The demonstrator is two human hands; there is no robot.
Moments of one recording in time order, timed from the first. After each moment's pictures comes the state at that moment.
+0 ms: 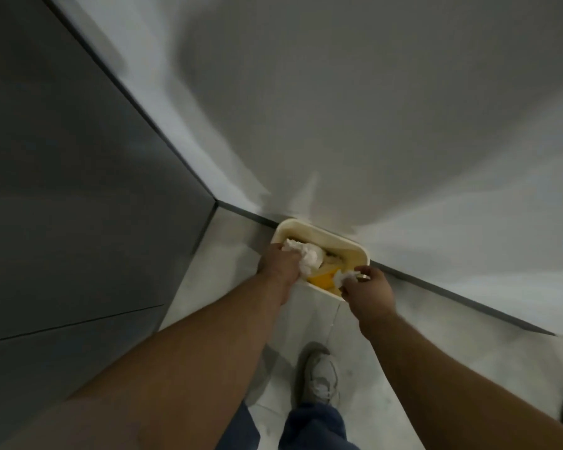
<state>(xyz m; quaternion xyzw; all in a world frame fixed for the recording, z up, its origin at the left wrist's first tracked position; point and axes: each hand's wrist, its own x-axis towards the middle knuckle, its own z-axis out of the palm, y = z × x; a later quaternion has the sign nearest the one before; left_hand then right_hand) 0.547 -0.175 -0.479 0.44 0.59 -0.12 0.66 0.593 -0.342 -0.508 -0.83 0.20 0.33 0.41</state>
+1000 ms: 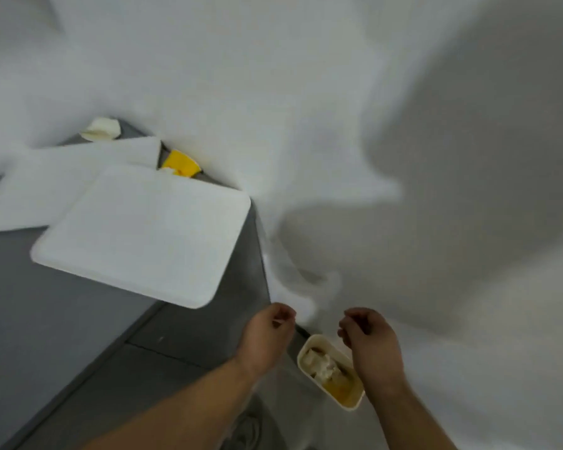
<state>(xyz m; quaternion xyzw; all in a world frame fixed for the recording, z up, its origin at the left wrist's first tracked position) 0.454 -0.115 -0.095 0.68 0.47 0.08 0.56 0.597 -0.260 -0.098 -0.81 -0.09 0.28 0.51</state>
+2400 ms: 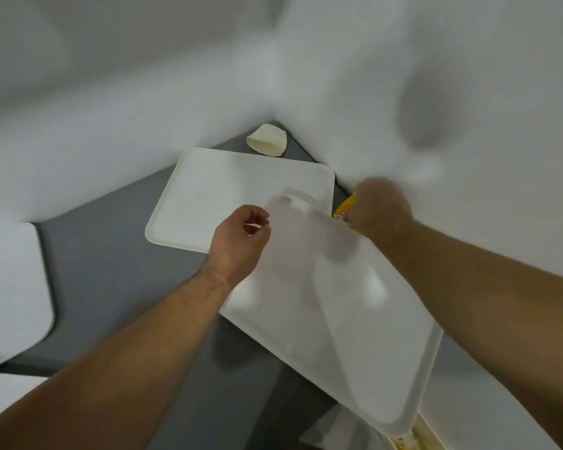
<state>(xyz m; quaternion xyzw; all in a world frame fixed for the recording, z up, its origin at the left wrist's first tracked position) 0.269 0.291 0.031 0.64 0.56 0.28 0.44 0.532 0.279 0.043 -0.83 -0.55 0.03 -0.03</state>
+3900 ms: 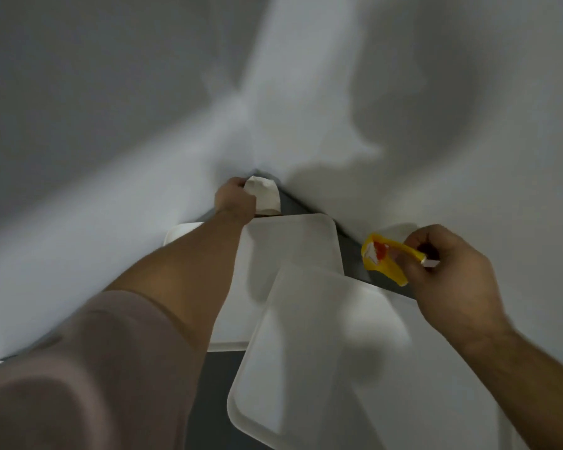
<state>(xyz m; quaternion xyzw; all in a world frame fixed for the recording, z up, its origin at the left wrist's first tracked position) 0.365 0.557 0.006 0.71 0.60 0.21 0.32 0.524 0.213 0.074 -0.82 -0.36 0.10 0.44</state>
